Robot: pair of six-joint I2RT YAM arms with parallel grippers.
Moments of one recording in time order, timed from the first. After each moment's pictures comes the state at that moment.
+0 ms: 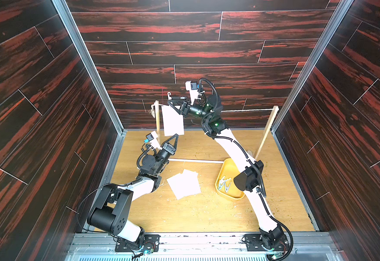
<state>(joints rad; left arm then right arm) -0.31 1.53 0.67 1.26 0.25 -1.06 0.63 2.47 2.73 0.13 -0.72 0.55</state>
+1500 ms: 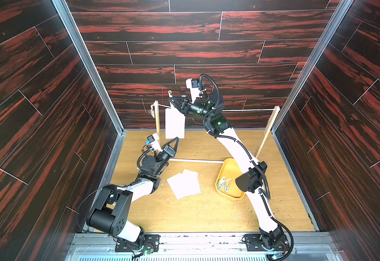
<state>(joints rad) -0.31 1.52 0.64 1.21 0.30 -1.05 0.64 2.41 2.73 0.01 -0.65 0.44</state>
